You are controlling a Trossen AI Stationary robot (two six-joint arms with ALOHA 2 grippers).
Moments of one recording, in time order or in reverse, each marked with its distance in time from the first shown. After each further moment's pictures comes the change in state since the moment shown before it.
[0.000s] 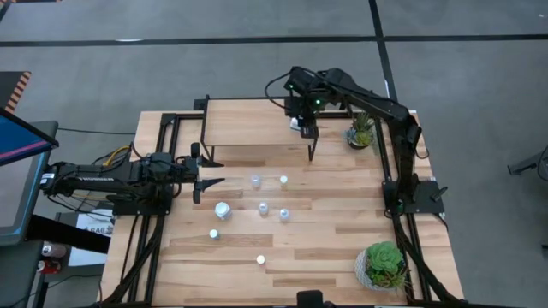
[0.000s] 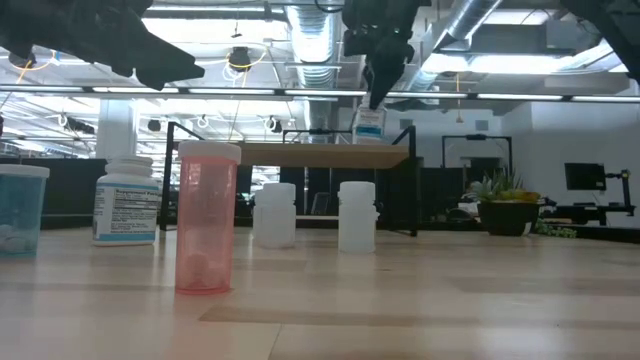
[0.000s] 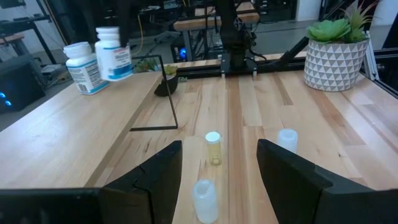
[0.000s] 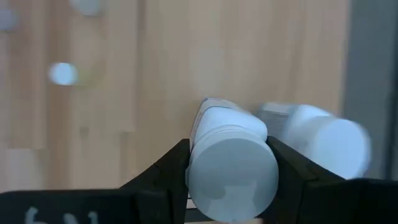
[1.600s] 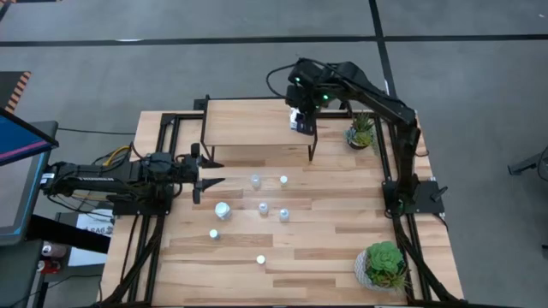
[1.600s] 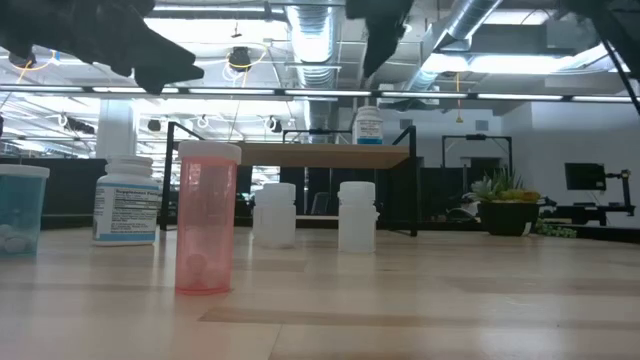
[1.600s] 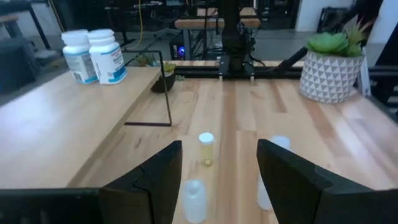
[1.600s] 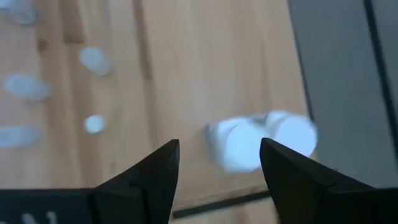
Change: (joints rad) left arm 0.000 0.000 0.000 0.002 0.004 -0.107; right arm 0.066 -0.006 0.226 -0.109 0.024 0.255
